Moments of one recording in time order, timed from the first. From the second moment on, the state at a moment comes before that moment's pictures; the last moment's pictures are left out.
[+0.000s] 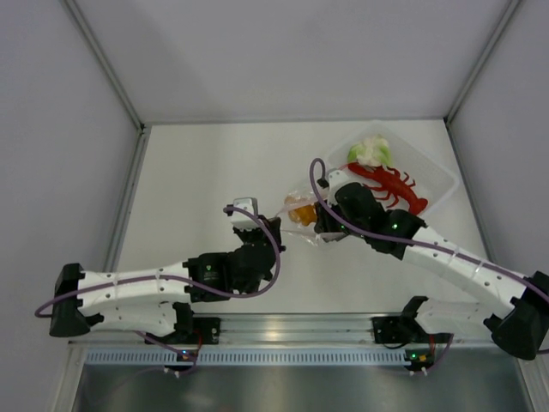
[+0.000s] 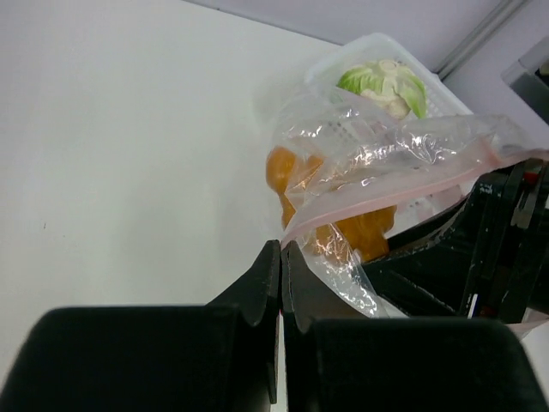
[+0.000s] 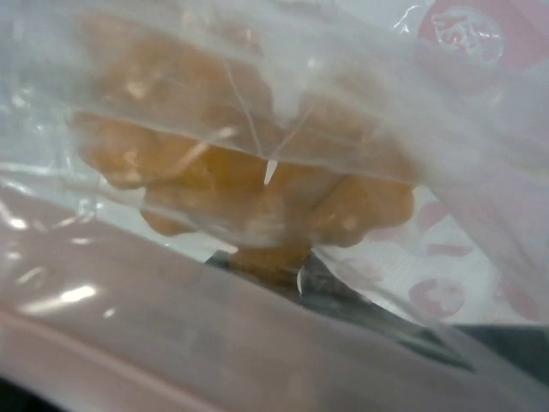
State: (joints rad) left arm -1.36 1.08 0.85 -0.13 -1.09 -0.76; right arm 0.84 1.13 0.97 -0.54 0.14 0.29
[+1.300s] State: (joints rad) left arm -1.35 1.30 0.84 0.01 -0.92 -0.65; right arm 0.84 1.22 1.05 -0.48 0.22 0.56
